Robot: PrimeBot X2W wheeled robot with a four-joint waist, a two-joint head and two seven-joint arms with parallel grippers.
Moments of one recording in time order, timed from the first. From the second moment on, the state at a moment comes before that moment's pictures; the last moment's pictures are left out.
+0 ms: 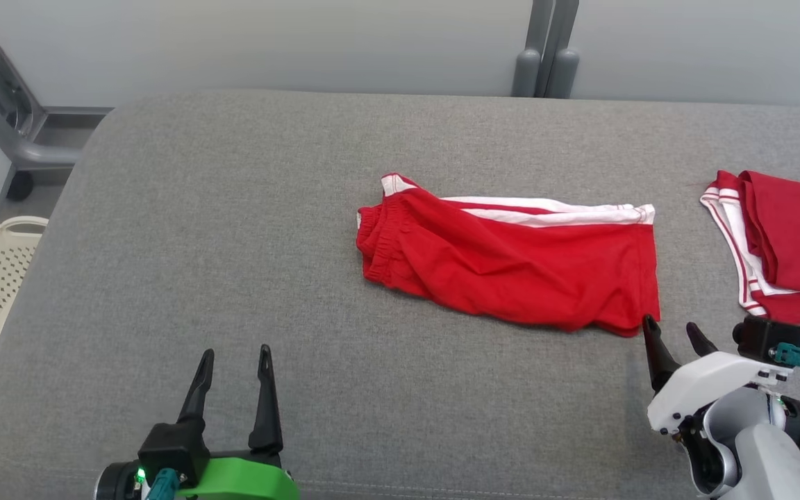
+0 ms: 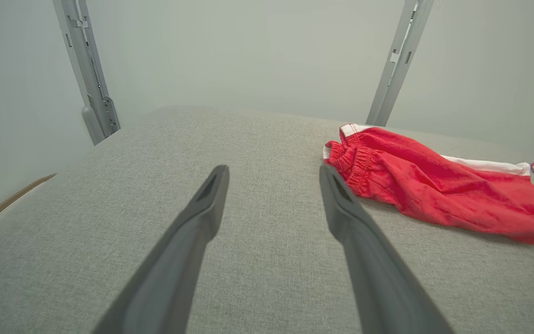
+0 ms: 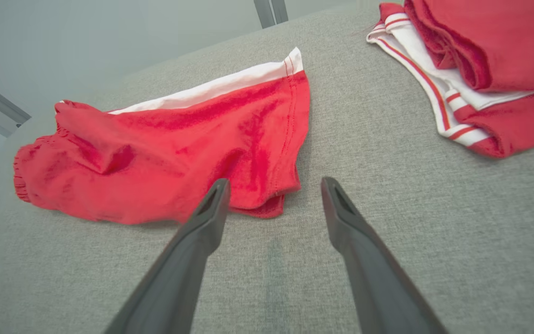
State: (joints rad) left arm 0.03 0.08 -0.26 0.14 -0.27 0.12 -0.26; right arm -0.22 -0.05 -0.14 0.47 0.31 0.13 0.05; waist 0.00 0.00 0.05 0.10
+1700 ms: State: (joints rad) left arm 0.07 0.21 -0.20 0.16 -0.35 0.12 -0.16; right arm -0.01 -0.05 0.03 0.27 0.23 0.13 -0.13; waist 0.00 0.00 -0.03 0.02
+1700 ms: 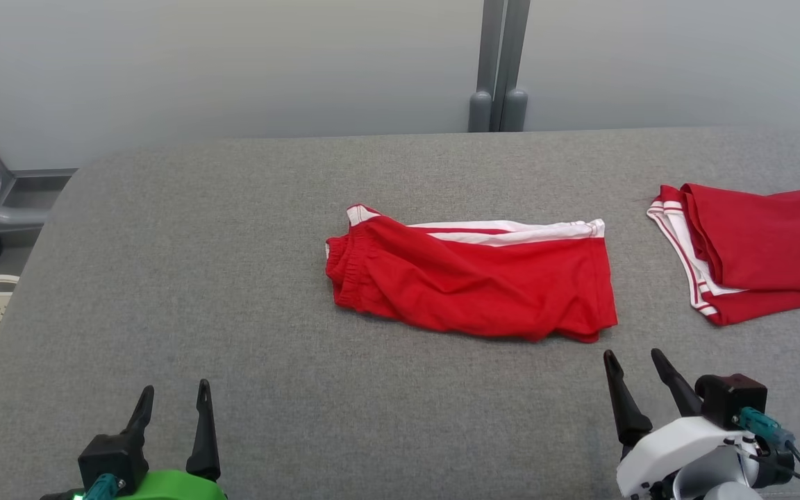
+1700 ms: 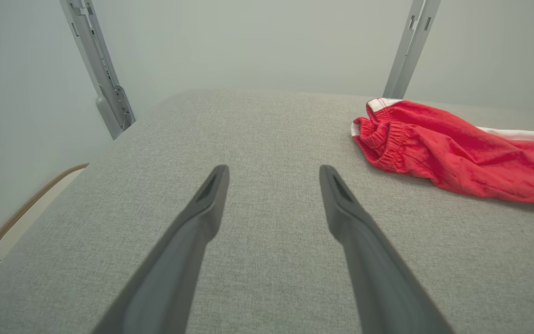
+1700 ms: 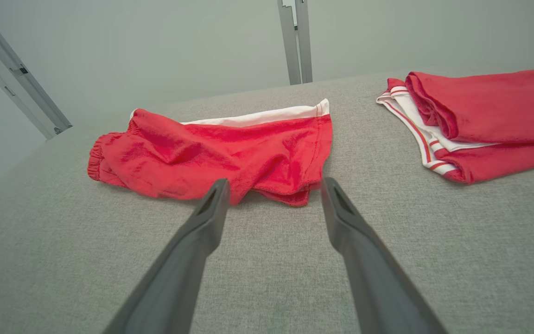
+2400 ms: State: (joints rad) left arm -0.02 0.22 -0.26 0.15 -0.34 0.10 -0.14; right arm -0.40 -0.05 -0.22 0.38 0.12 0.13 0.28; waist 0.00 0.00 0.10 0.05
